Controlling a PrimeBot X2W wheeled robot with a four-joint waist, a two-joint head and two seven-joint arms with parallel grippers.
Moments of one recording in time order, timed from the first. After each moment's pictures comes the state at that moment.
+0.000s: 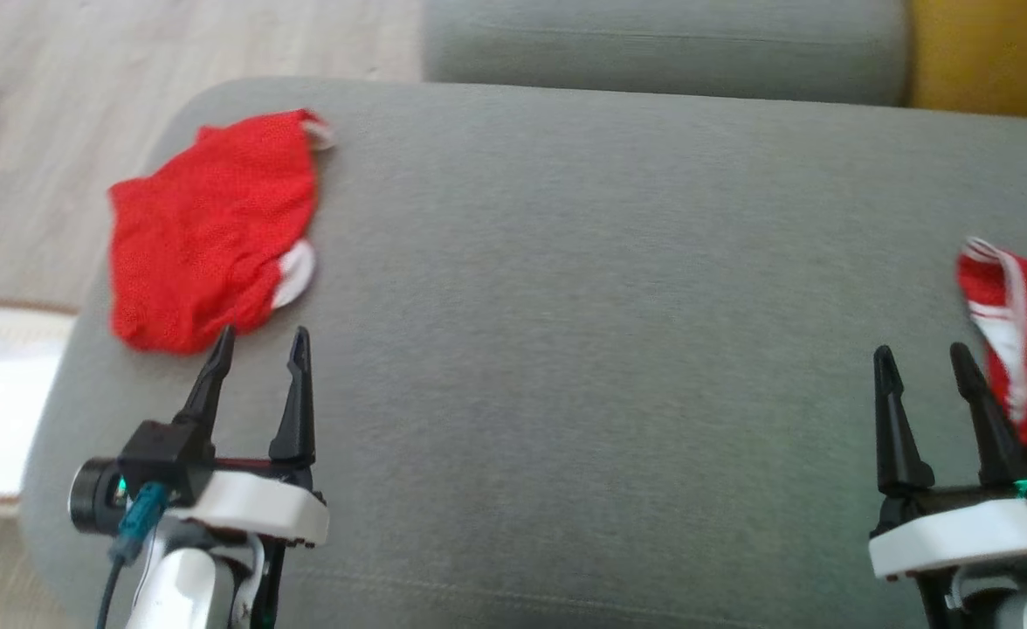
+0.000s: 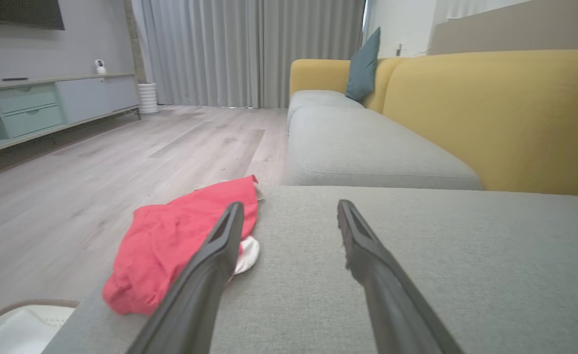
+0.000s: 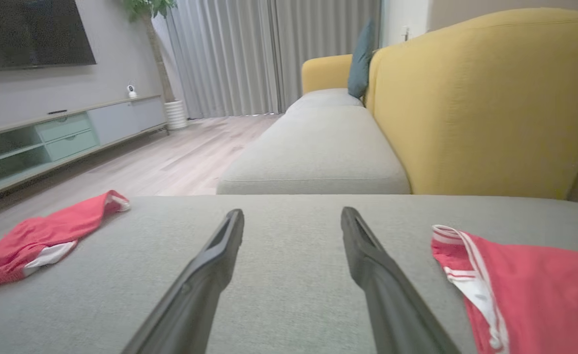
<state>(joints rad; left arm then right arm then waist) -0.05 0.11 -0.18 0.13 -0.15 0.04 -0.25 0.14 -0.04 -0.07 -0.14 0.16 0.13 0.00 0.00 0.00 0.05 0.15</state>
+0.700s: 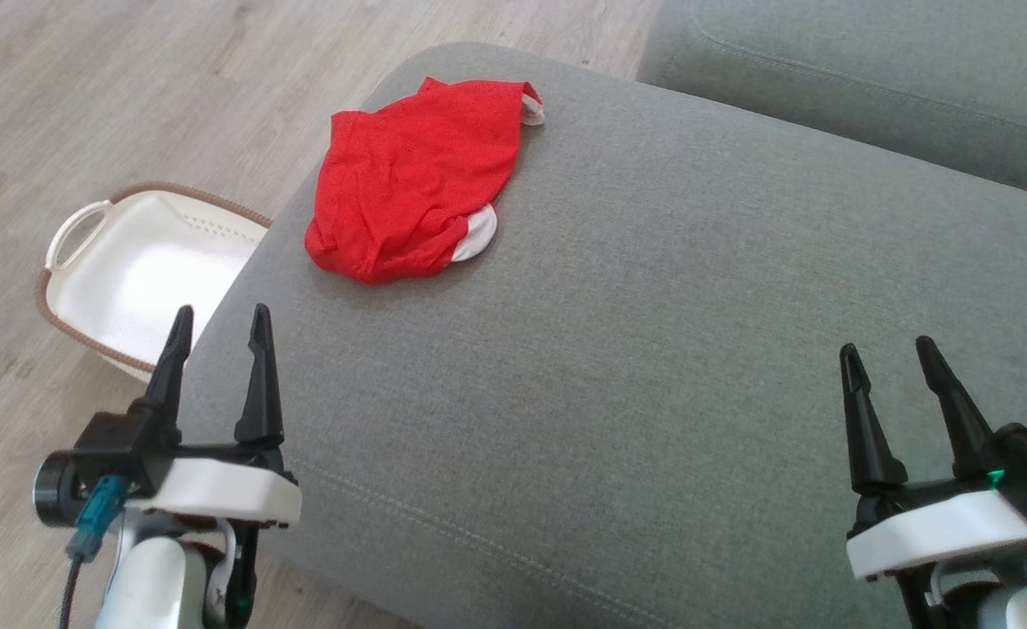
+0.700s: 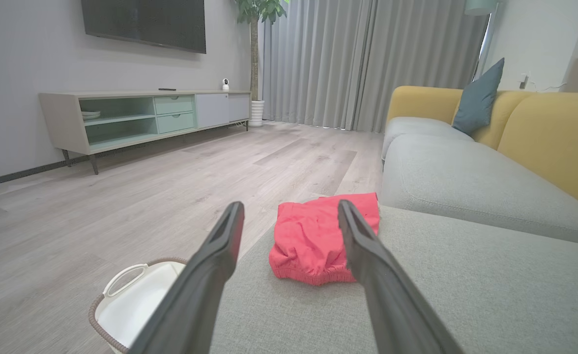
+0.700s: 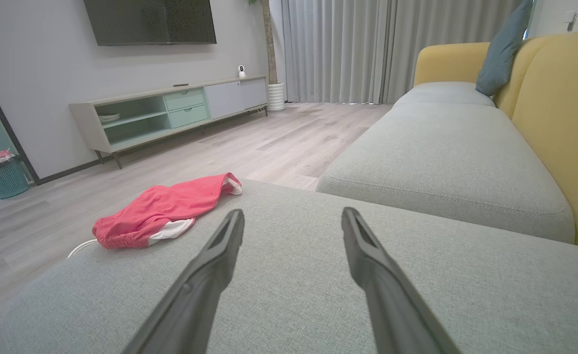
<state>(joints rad) -0.07 0.09 -0.10 0.11 -0.15 0.02 -0.25 0.13 -0.04 -0.02 -0.19 0.15 0.13 0.06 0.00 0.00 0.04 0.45</state>
